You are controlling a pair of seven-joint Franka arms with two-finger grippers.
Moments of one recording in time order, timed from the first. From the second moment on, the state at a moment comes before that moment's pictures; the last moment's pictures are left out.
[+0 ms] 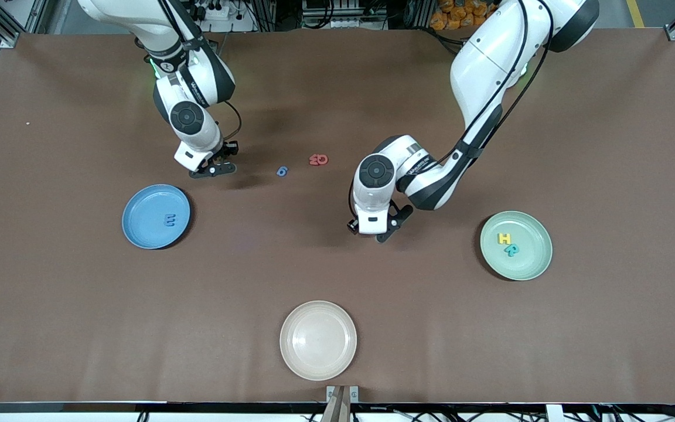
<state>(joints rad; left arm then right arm) -0.43 0.80 -0.34 -1.59 0.29 2.32 -1.67 0.55 0.15 -0.09 -2.59 0.00 2.45 0.26</state>
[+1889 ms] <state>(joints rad) -0.41 0.75 -0.33 -1.63 0.29 2.29 -1.59 0.34 0.35 -0.10 -2.19 -0.07 2.20 0.25</state>
